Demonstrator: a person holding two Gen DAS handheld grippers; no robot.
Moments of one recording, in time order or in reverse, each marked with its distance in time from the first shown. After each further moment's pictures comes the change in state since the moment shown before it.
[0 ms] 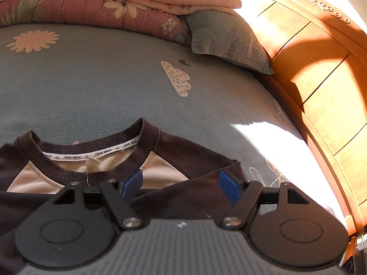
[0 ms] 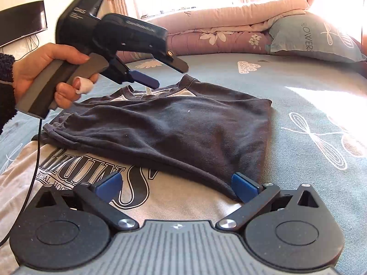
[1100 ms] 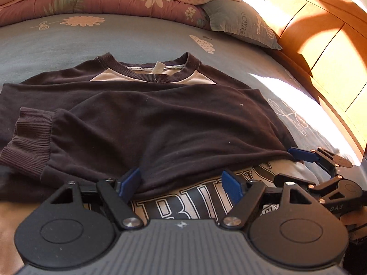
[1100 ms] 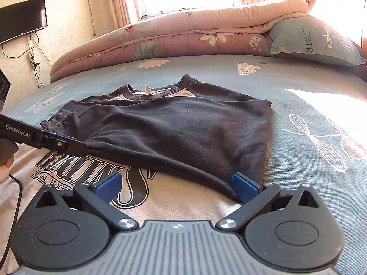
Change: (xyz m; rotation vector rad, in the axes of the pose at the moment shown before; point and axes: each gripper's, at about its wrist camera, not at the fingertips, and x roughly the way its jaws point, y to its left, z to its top) left arm -0.067 0.030 -0.128 0.059 0.024 0.155; right arm 0.002 0.004 -0.001 -0.015 -0.005 -0.013
